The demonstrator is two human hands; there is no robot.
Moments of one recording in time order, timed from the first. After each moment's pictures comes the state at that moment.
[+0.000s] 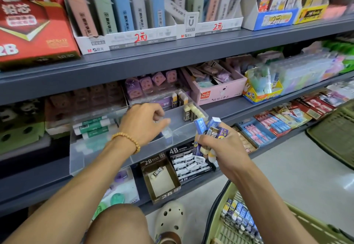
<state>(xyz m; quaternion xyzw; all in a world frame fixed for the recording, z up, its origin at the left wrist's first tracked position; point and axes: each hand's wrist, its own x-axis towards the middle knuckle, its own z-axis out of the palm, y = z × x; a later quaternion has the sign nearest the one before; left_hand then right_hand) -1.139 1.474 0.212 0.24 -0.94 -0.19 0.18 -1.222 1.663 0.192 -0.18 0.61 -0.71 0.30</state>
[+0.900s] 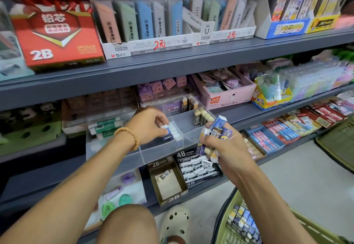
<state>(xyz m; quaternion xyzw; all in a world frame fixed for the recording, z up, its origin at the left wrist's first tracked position) -1.130 1.442 0.206 0.24 -0.92 -0.31 0.09 -1.213 1.644 0.195 -0.15 0.57 -0.74 0.31</state>
